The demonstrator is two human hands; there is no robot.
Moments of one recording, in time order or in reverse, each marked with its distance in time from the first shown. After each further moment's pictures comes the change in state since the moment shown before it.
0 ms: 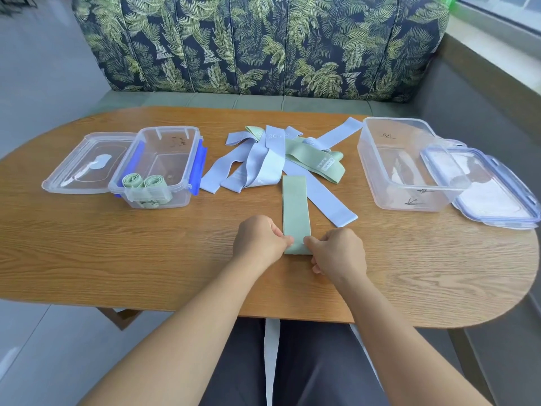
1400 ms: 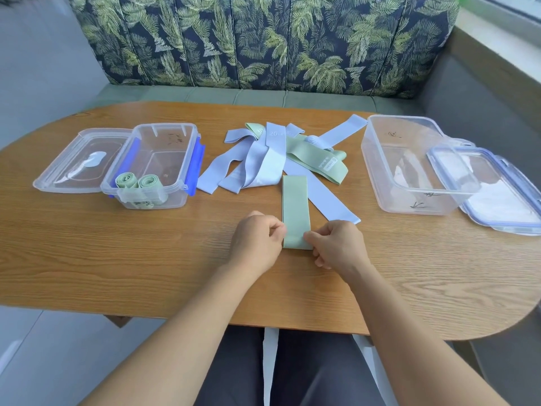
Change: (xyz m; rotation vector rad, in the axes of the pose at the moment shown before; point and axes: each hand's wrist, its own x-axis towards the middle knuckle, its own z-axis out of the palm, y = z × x) left_hand 0.013 -0.012 0.005 0.046 0.102 0.270; right_hand 0.024 -0.003 -0.007 0.077 -0.122 -0.058
